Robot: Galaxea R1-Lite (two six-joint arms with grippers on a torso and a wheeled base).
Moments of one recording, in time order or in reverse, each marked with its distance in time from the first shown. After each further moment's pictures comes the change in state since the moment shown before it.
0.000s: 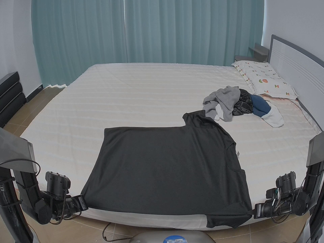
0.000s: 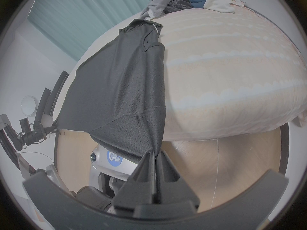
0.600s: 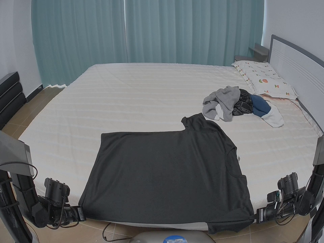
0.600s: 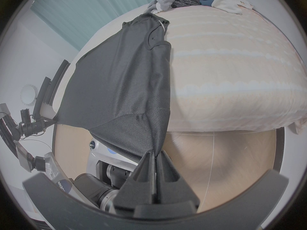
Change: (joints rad) left arm -0.017 -0.054 0.056 0.131 0.003 0.085; right arm 0.010 -0.111 0.000 0.160 -0.001 -0.070
